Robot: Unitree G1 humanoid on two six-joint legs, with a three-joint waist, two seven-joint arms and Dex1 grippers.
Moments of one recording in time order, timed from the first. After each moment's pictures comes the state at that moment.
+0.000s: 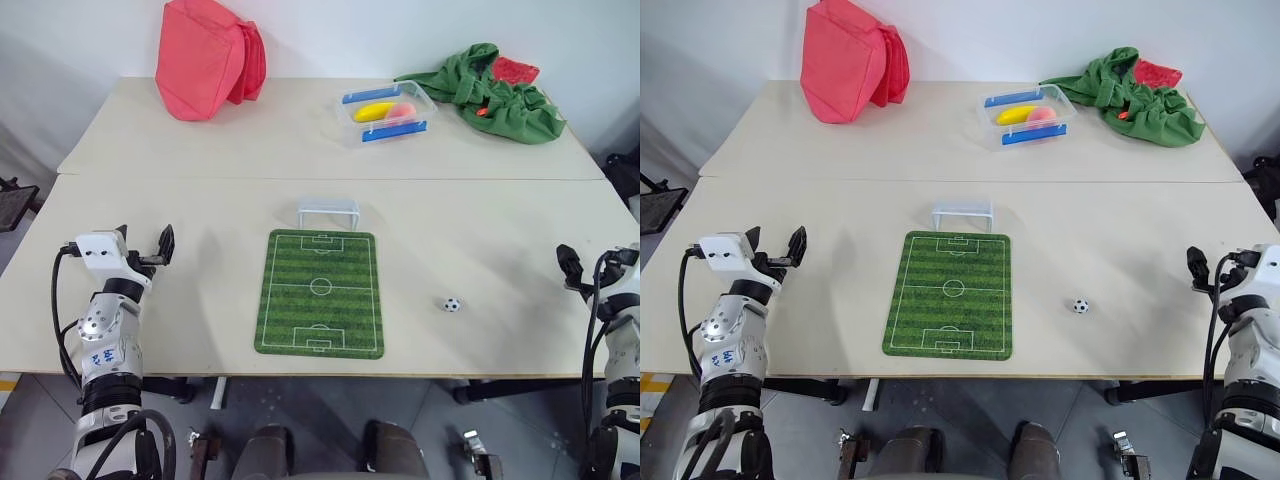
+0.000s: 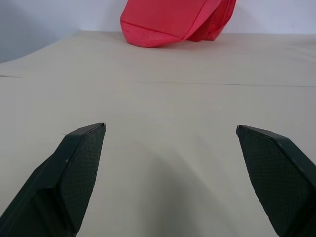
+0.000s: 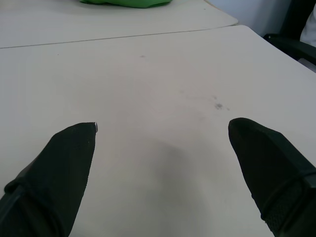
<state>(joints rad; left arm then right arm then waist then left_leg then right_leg) -0.40 0.43 0.41 0.55 -0.30 -0.19 -0.30 -0.41 -0.69 -0.53 0.76 0.41 0.00 0.48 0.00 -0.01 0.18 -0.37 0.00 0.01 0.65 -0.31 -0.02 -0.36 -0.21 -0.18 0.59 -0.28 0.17</state>
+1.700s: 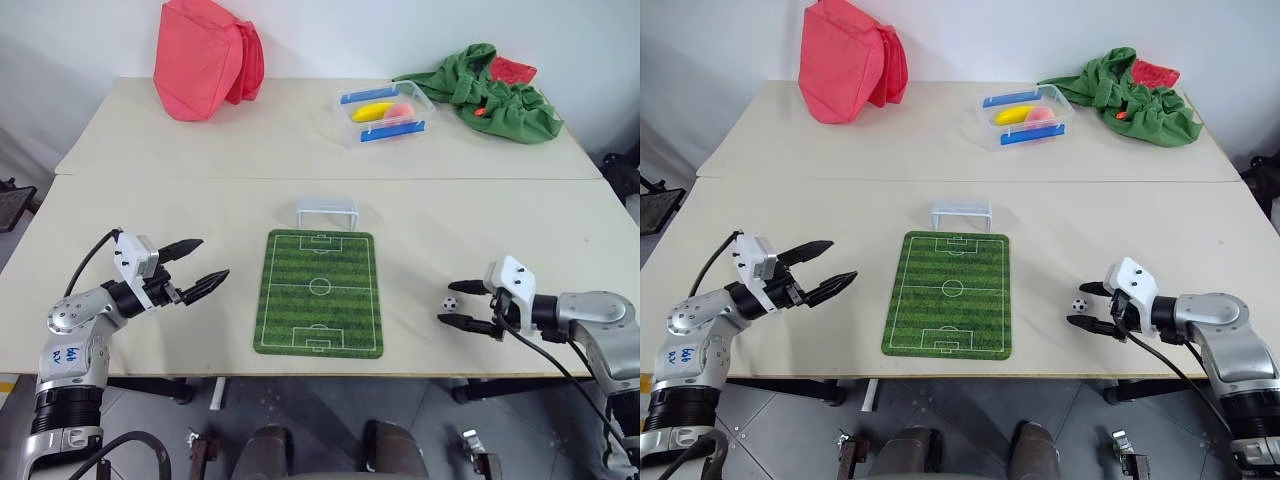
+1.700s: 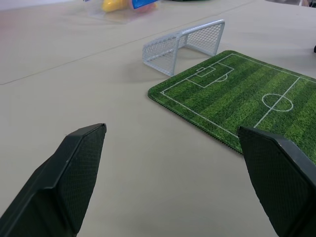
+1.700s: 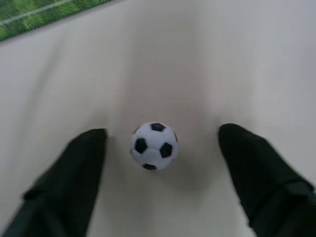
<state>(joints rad) -0.27 0.63 0.27 0.25 -0.43 0.05 -0.98 -0.23 -0.86 -0.03 0.14 0.28 0.18 1.13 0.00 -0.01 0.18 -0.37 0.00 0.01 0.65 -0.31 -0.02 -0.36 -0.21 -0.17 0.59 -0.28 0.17</state>
